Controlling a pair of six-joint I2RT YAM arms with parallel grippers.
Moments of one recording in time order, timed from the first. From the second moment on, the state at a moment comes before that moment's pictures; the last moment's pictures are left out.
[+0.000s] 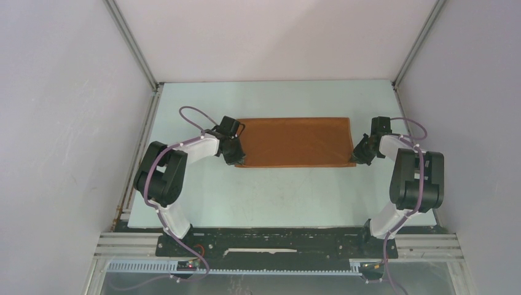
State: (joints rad) left arm -0.42 1.77 1.04 -0.41 0.05 -0.72; right arm -0.16 1.68 0.93 -0.41 -0.15 0.56
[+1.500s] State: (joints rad) left arm -0.36 1.75 0.98 -0.21 0.19 -0.78; right arm -0.15 1.70 0.97 -0.40 -0.29 0.51
